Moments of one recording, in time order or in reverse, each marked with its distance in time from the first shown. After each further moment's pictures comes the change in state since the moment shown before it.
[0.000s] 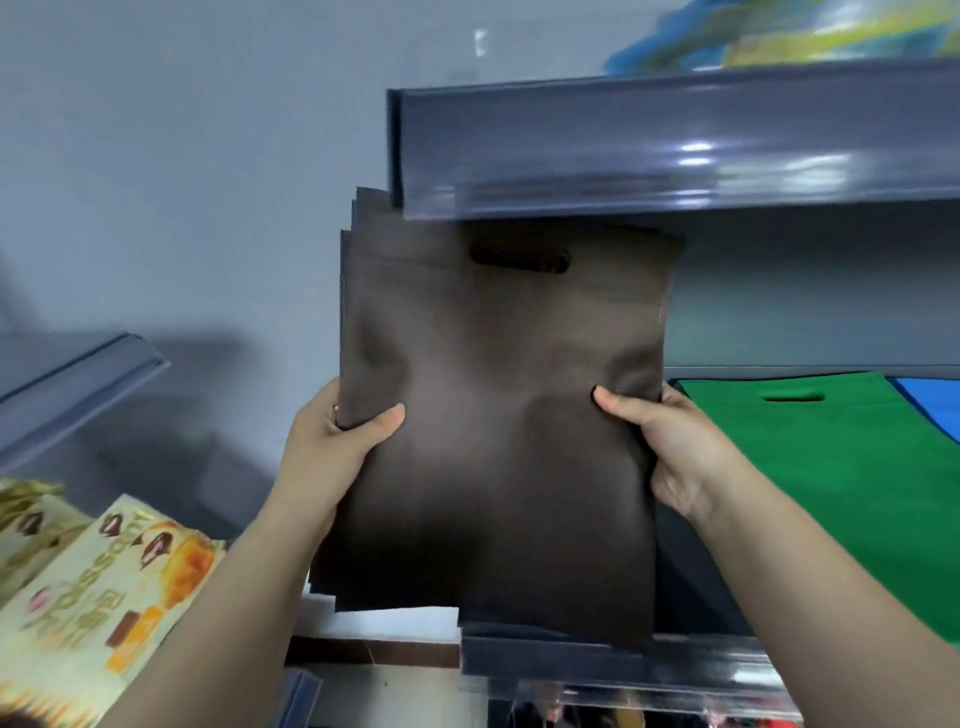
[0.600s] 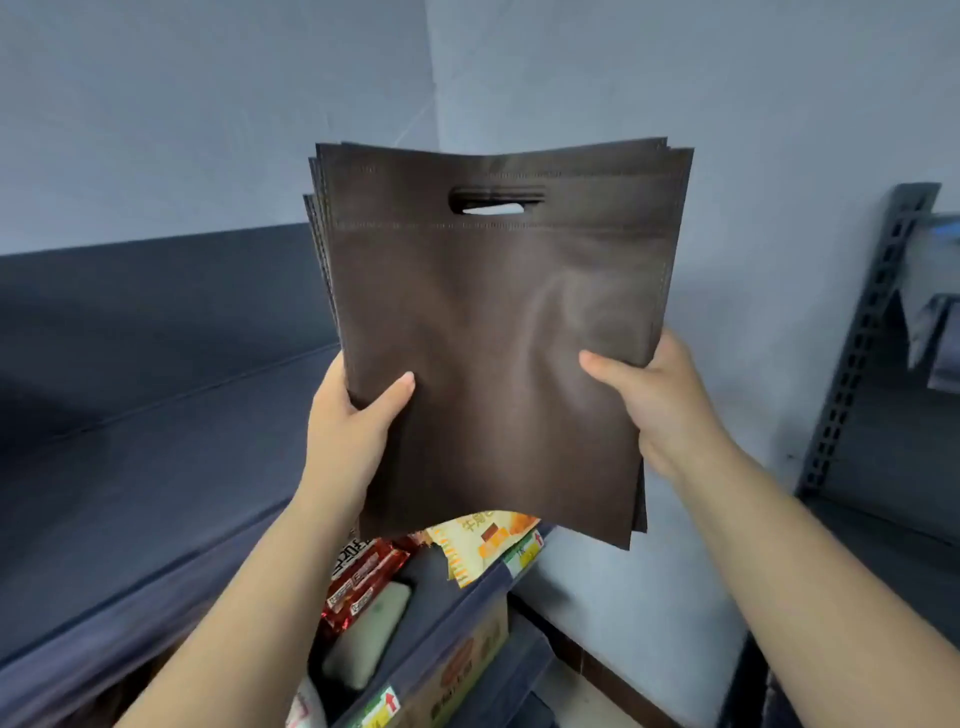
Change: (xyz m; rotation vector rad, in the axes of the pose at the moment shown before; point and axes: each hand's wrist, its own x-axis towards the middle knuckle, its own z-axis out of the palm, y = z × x) left_hand -0.138 0.135 -0.211 0.184 0.701 0.252; right_hand -0.080 0.012 0.271 -0.171 -0.601 -0.302
